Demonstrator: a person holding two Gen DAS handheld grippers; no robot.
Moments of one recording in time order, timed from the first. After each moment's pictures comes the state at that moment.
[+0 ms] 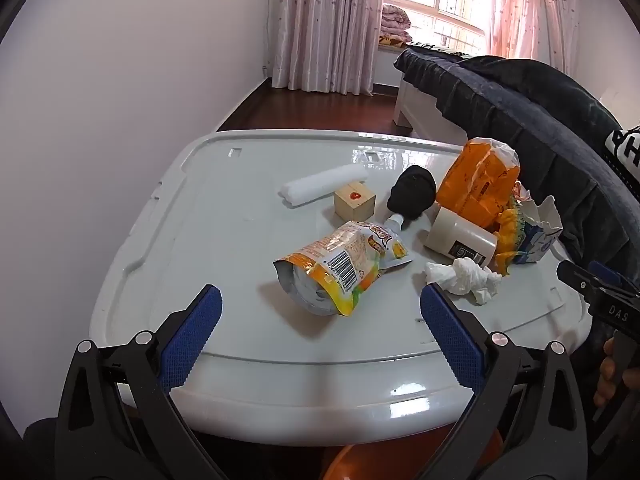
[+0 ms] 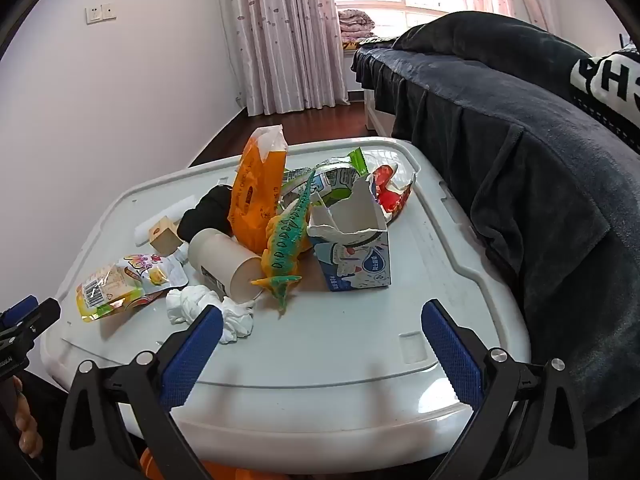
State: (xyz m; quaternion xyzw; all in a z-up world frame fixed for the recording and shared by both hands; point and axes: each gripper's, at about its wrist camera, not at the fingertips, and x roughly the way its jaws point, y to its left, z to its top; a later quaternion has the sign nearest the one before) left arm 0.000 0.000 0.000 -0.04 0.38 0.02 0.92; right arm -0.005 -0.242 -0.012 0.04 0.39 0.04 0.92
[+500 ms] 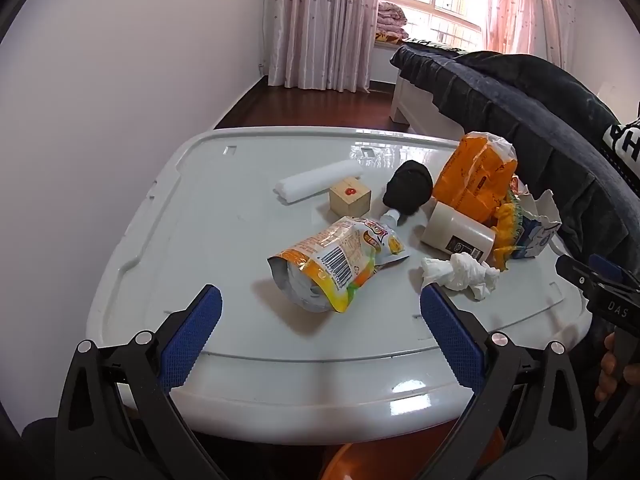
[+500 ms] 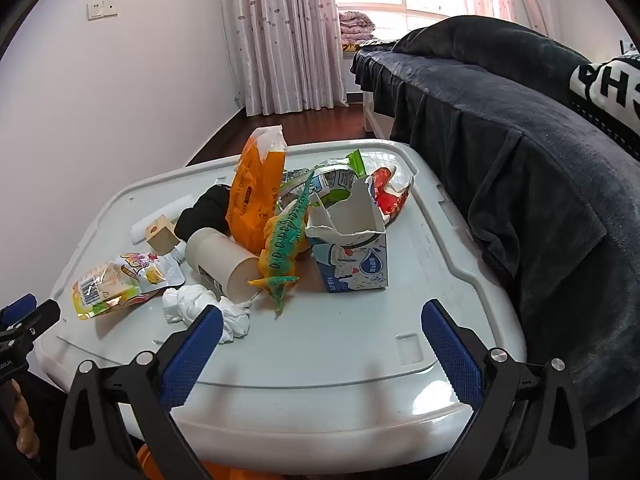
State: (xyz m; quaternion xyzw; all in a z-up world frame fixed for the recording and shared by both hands) left arm -0.001 -0.006 -0.002 -0.04 0.38 0.02 0.92; right arm -0.004 -0.245 -0.012 0.03 0.39 0.04 0.92
